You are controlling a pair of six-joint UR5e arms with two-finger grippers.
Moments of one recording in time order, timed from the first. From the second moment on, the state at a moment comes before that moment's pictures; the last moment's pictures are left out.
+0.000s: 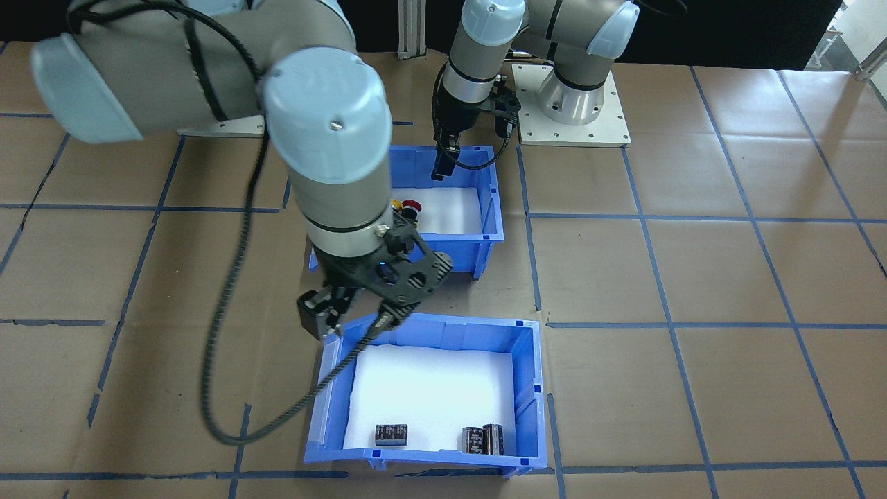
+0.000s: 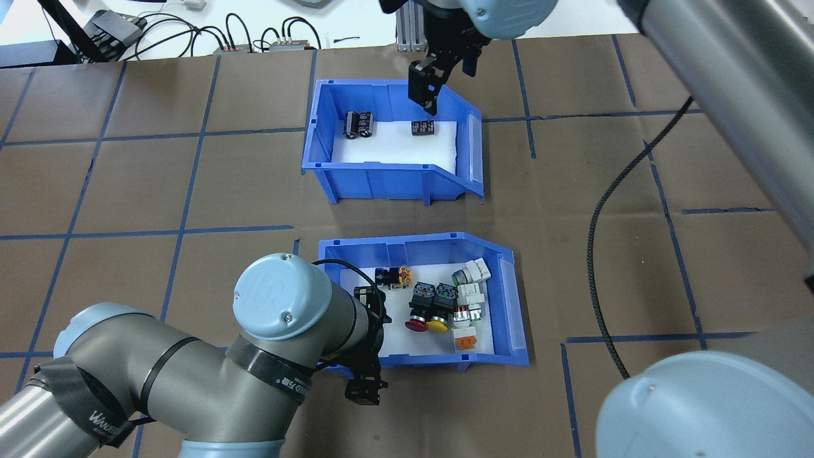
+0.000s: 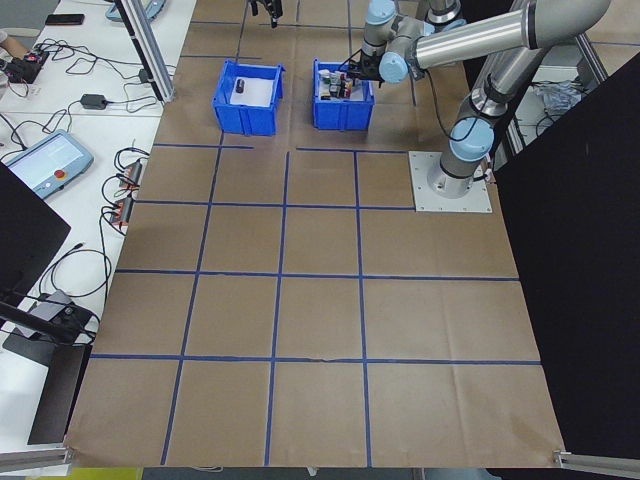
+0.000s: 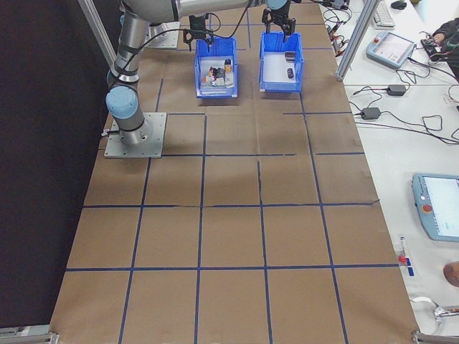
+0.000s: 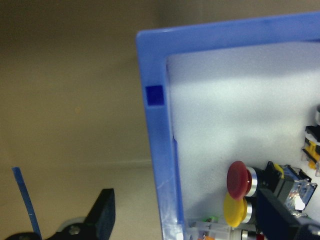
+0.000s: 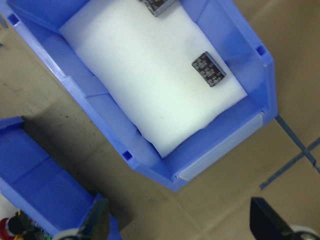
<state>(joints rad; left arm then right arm) -1.98 -1.44 -2.29 -0.92 1.39 -1.94 1.89 -1.06 1.08 -1.61 -1.59 -0.56</state>
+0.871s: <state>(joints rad) -2.05 -1.58 -2.29 -0.74 1.45 -1.99 2.06 -0.89 1.09 -1.70 -1.59 -0.86</state>
